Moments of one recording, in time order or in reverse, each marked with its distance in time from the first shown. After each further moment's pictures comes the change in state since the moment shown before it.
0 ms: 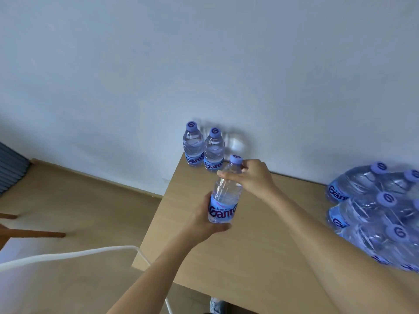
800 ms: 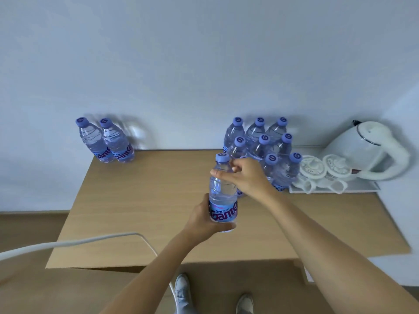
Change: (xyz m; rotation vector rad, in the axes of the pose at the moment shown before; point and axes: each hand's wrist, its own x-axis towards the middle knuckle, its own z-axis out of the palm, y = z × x) left_hand -0.089 0.079 0.240 0.029 -0.262 0.066; right_hand -0.198 0.129 -0.176 0.028 0.266 0.022
